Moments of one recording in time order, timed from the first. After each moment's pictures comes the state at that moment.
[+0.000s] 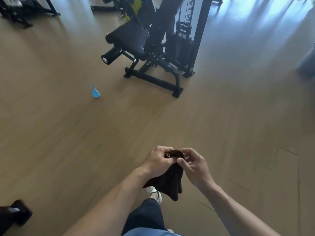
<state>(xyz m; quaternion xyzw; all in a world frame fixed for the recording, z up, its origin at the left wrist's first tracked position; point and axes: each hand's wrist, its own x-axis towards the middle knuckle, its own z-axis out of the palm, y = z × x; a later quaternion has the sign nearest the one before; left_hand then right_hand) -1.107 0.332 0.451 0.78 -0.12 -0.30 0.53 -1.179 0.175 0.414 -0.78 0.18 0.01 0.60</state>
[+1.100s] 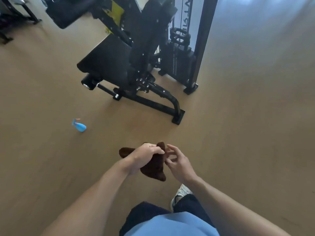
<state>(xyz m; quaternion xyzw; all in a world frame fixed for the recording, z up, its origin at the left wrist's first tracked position) -0.559 0.123 0.452 0.74 0.03 -0.45 0.50 -0.637 -0.027 0.343 -0.77 0.20 0.14 0.59</state>
